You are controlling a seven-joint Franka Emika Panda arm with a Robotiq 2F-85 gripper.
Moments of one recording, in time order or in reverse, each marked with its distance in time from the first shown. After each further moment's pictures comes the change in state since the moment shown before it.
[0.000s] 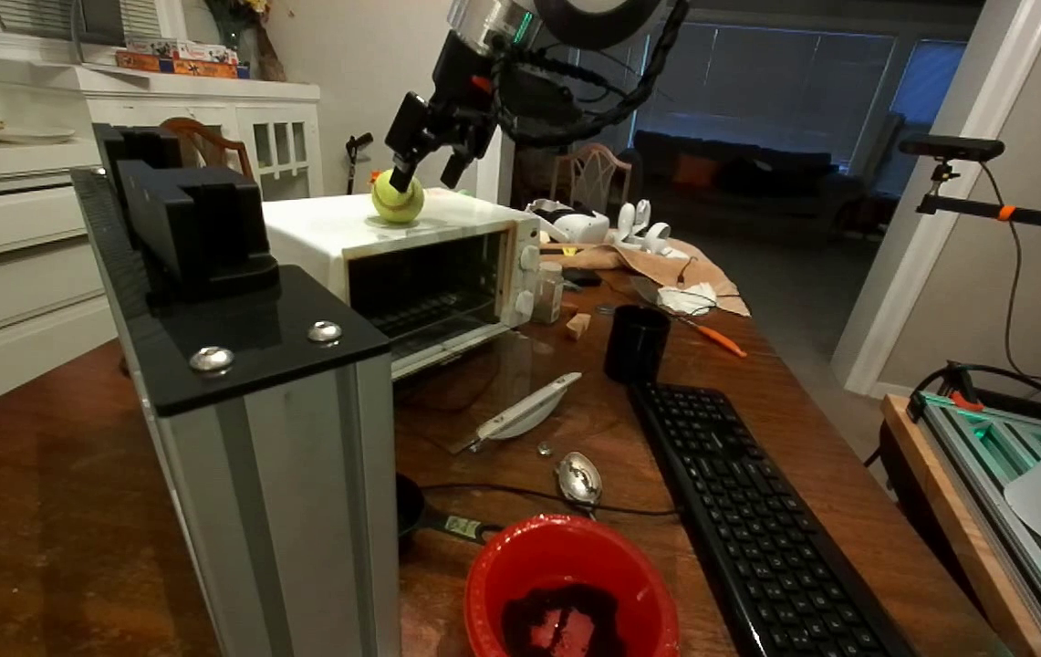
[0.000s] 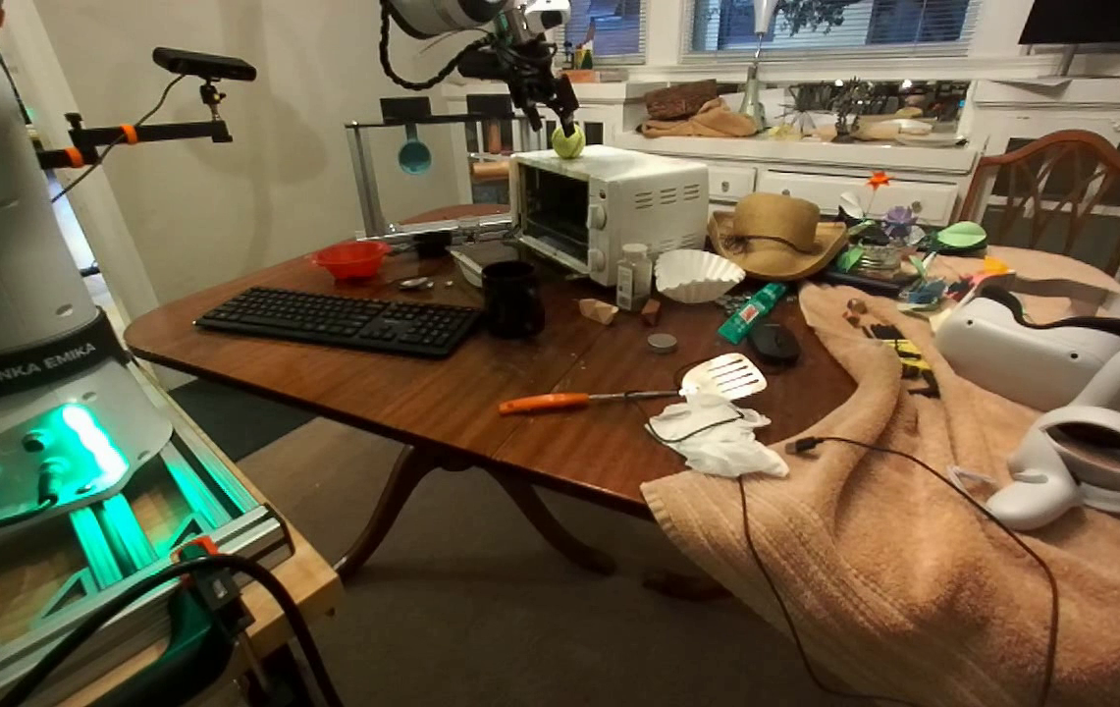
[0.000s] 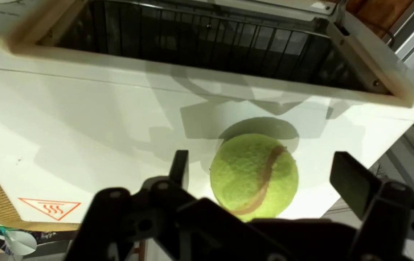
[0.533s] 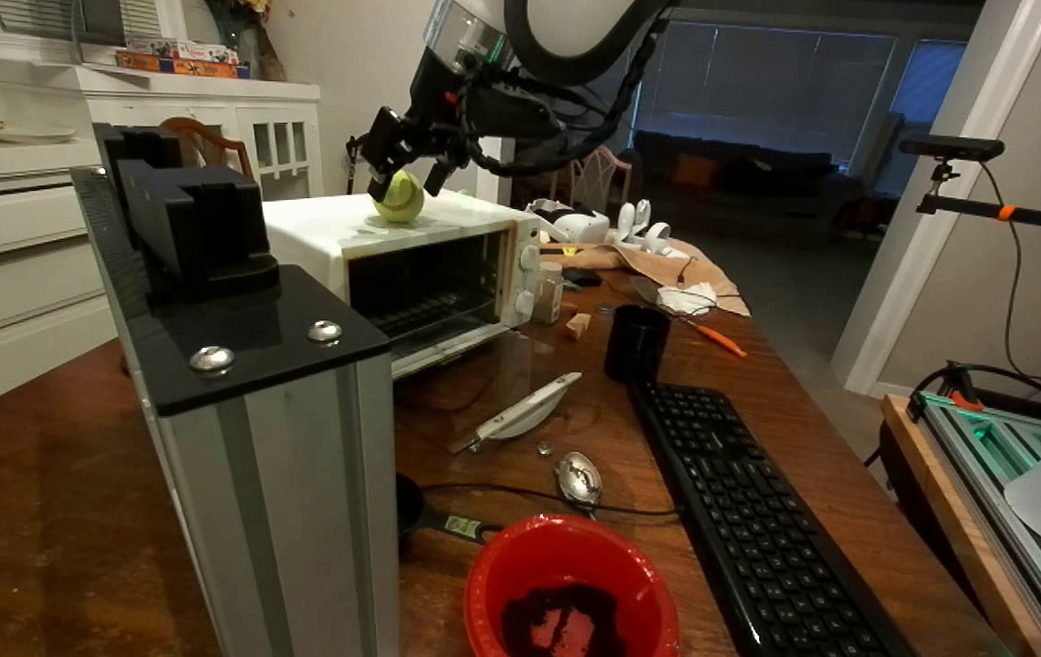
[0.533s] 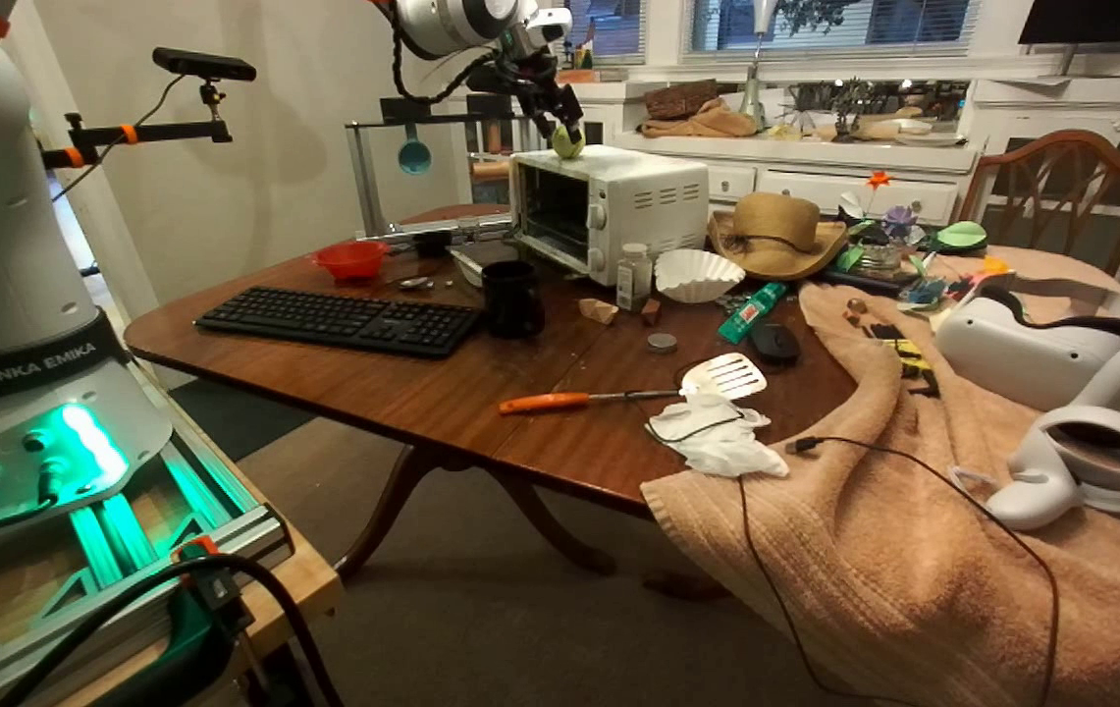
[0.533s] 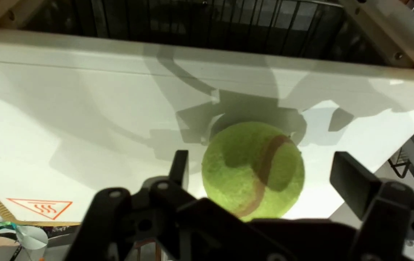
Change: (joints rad) arm 0.082 0.085 -0.083 0.077 -0.041 0.038 0.115
